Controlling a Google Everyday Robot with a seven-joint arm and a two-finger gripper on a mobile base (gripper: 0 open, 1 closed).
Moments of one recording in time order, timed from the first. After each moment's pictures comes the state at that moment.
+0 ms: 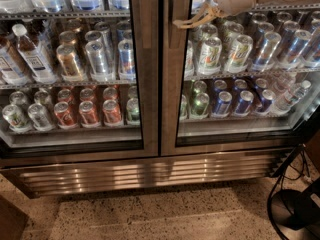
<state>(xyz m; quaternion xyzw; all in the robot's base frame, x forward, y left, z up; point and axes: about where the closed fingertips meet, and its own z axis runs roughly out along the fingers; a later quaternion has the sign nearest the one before) 0.613 -0.049 1.059 -0.77 0.27 0.00 0.58</state>
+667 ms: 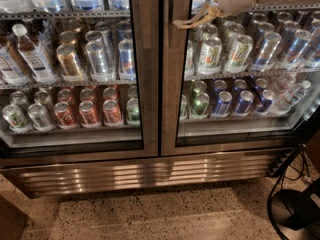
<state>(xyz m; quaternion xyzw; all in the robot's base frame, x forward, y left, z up) 0.613 -0.048 1.058 -0.77 0.27 0.00 0.59</state>
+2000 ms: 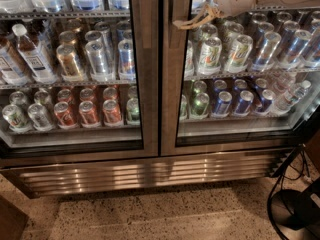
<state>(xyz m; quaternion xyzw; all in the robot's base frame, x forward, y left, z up) 0.614 -0.048 1.060 -0.77 0.25 -0.01 0.59</state>
